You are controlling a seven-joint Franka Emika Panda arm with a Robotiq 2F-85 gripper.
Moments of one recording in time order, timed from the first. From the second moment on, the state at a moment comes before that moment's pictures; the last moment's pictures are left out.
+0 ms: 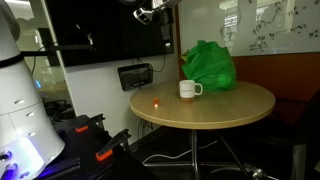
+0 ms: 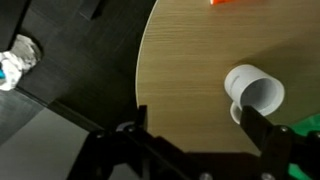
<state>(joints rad) -0.16 -0.12 0.02 -2.37 -0.08 2.33 0.84</state>
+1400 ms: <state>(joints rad) 0.01 0.41 -0.10 -1.97 -0.12 2.30 1.21</state>
